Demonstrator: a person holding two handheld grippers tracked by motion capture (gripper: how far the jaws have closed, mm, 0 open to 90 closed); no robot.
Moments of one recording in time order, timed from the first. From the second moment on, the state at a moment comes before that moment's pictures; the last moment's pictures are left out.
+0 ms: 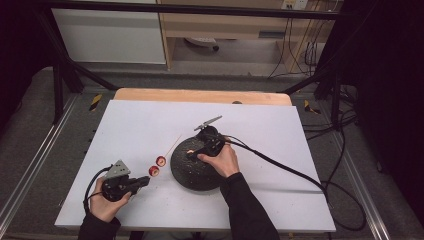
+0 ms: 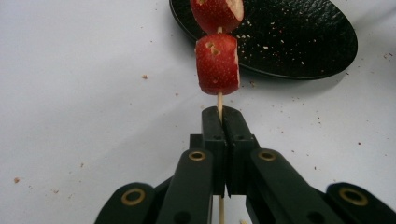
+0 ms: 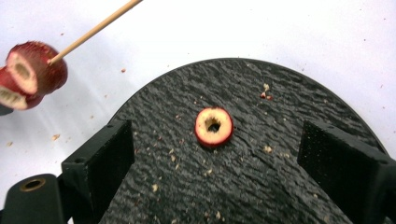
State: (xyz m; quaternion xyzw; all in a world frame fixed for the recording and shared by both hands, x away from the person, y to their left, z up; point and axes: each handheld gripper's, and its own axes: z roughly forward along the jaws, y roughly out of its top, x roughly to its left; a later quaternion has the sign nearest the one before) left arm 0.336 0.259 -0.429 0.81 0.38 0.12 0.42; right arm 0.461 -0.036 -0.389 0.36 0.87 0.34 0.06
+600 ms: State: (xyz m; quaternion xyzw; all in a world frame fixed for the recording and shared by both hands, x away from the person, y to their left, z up) left arm 0.337 0.261 -0.429 0.81 0.39 0.12 0.42; right arm 0.478 -0.010 -0.406 0.37 0.87 0.31 0.05
